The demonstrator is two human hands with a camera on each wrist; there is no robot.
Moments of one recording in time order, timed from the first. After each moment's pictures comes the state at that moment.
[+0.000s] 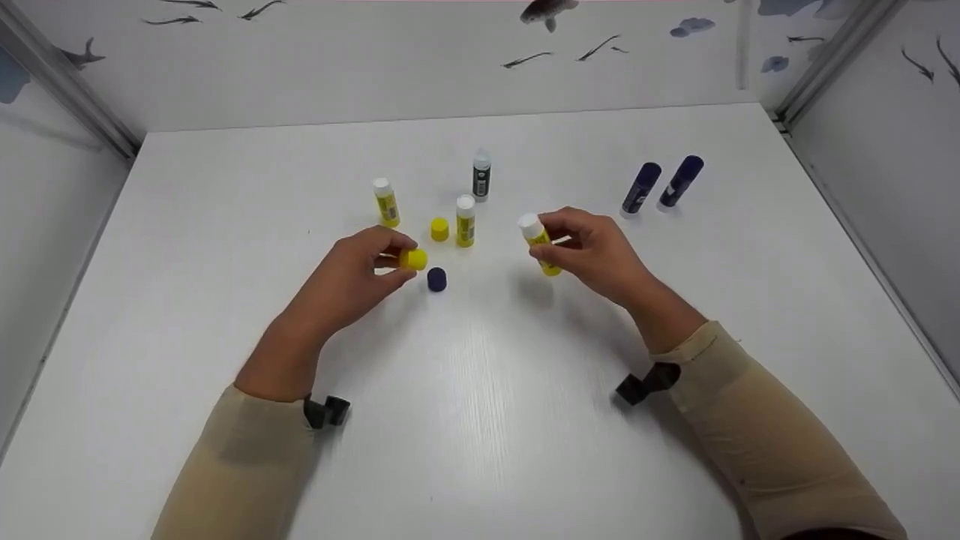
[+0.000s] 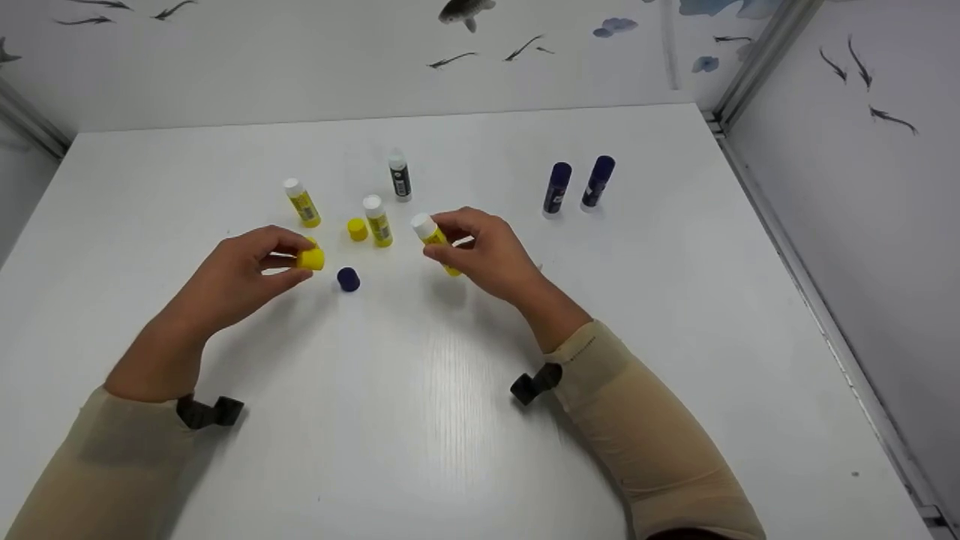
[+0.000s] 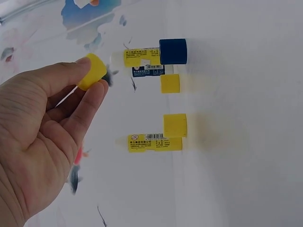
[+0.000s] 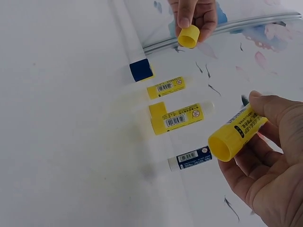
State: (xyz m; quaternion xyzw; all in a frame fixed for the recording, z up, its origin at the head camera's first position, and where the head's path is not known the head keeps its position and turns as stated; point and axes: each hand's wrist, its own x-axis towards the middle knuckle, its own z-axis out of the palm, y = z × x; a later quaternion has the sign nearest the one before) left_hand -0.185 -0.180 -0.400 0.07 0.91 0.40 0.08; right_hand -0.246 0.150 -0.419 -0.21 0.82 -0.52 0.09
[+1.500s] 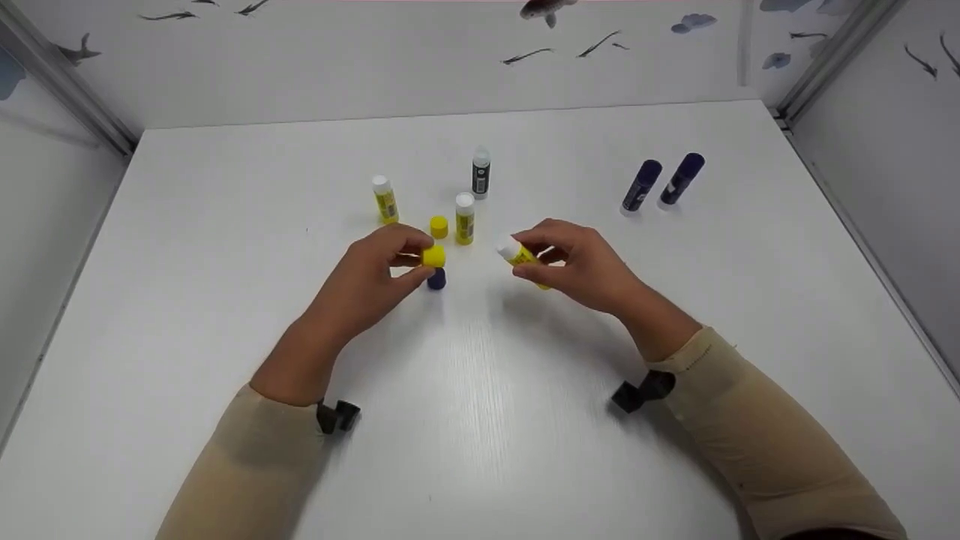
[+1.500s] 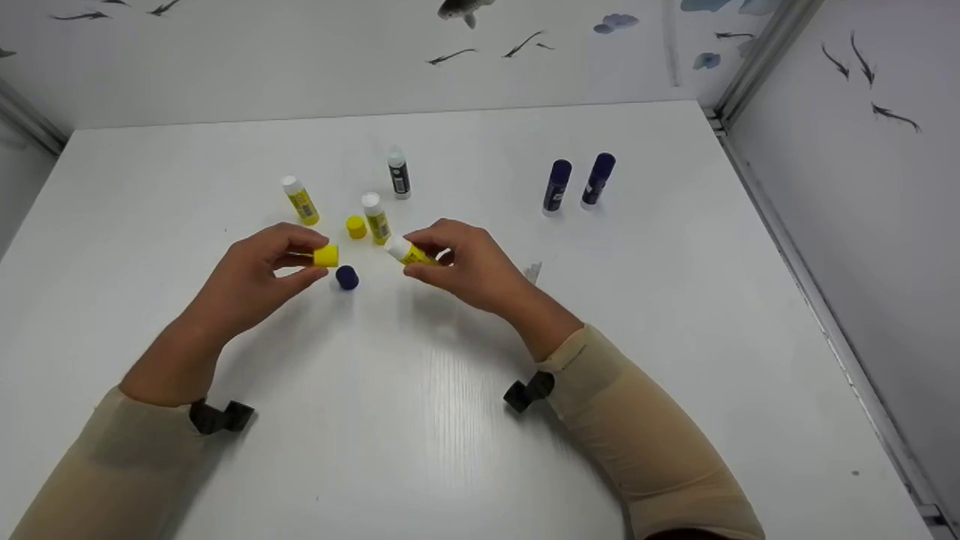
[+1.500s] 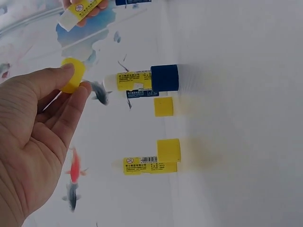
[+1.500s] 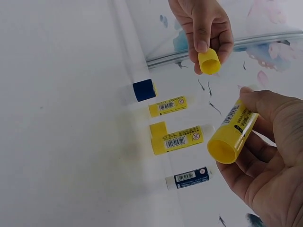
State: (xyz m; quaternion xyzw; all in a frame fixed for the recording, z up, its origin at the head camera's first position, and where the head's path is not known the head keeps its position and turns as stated) left_hand -0.179 -0.162 -0.403 0.14 0.90 0.42 0.02; right_hand -0.231 0.137 -0.415 -0.31 0.82 -0.47 0.08
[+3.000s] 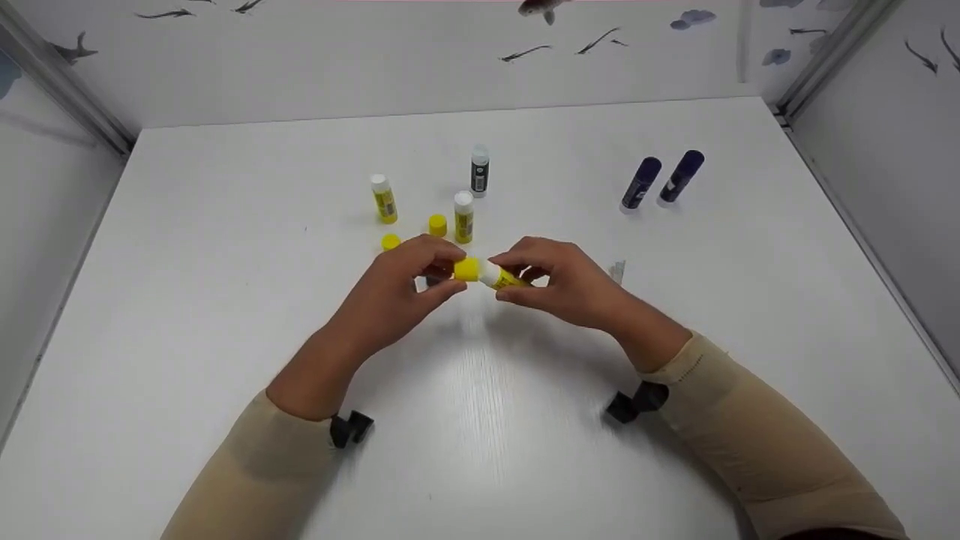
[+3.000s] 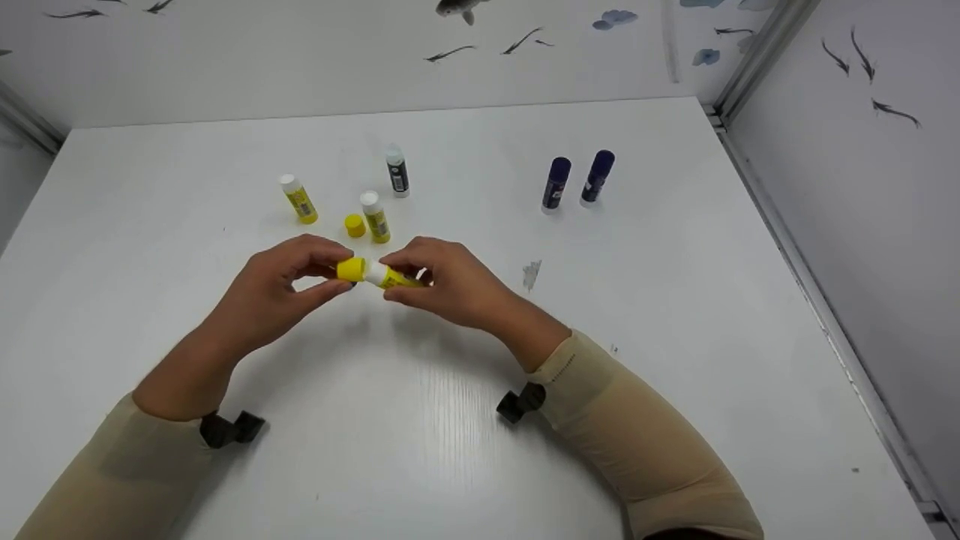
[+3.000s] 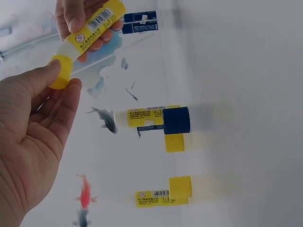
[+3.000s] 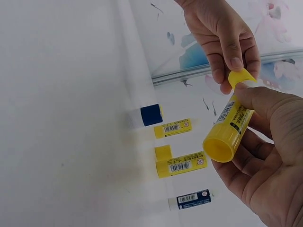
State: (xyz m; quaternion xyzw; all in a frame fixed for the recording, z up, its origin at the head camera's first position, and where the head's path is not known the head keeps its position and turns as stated) left_hand -0.164 -0.140 -0.400 0.22 0.87 0.43 -0.01; right_hand -0.213 0.122 -0.413 -0.35 0.83 -0.43 0.11
